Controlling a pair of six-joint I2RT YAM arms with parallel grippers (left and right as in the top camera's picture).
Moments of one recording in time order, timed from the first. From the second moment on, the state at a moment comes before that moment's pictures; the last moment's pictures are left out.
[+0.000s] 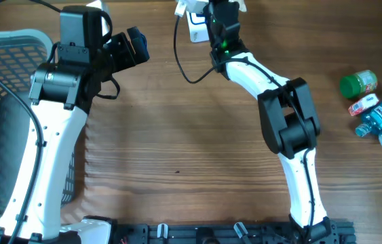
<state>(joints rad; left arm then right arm) -0.18 1.46 1.56 -0.85 0.04 -0.46 0.41 2.43 1.83 0.76 0.20 -1.31</state>
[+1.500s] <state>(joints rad) -0.18 1.46 1.56 -0.85 0.04 -0.46 0.47 2.57 1.87 0.61 -0.02 -1.08</state>
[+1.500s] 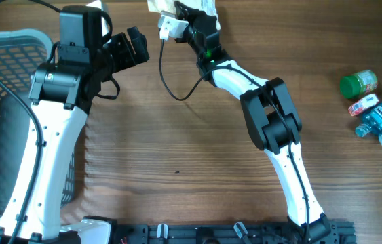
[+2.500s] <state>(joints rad) -0.18 1.46 1.56 -0.85 0.03 -0.46 -0.23 1.72 1.79 -0.87 0.40 0.12</state>
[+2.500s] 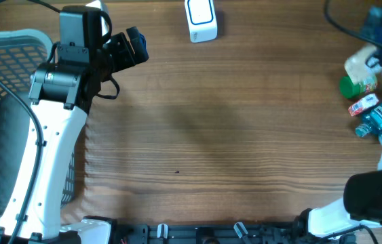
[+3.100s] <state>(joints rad) -0.18 1.46 1.56 -0.78 0.03 -0.46 -0.45 1.56 1.45 -0.24 -0.03 0.23</state>
